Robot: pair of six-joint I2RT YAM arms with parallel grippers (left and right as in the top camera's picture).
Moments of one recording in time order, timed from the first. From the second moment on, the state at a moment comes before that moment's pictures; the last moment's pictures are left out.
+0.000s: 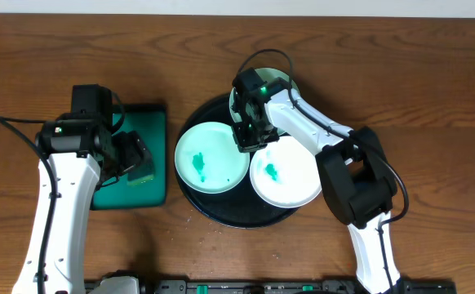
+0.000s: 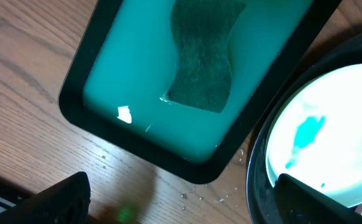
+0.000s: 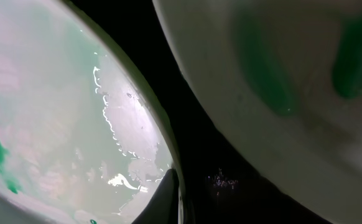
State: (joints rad) left arm 0.05 1.35 1.19 -1.23 -0.05 -0.51; right arm 0.57 2.24 1.70 -0.97 -0.27 0.27
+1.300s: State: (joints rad) left arm 0.06 1.80 1.15 -0.87 -0.08 -0.45; right arm 0.57 2.24 1.70 -1.01 -0.28 0.27
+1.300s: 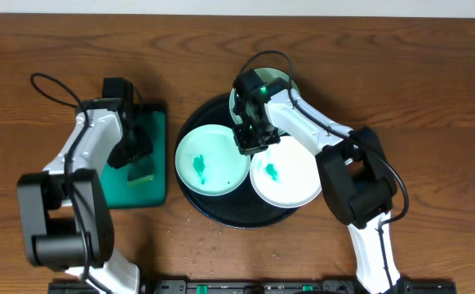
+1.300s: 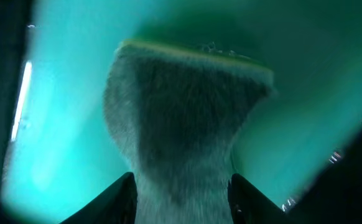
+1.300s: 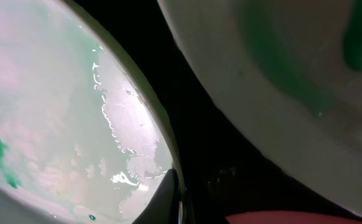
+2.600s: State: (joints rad) left arm 0.06 1.54 1.12 -0.79 -0.04 -0.39; right arm 0.57 2.24 1.70 -1.04 -0.28 0.27
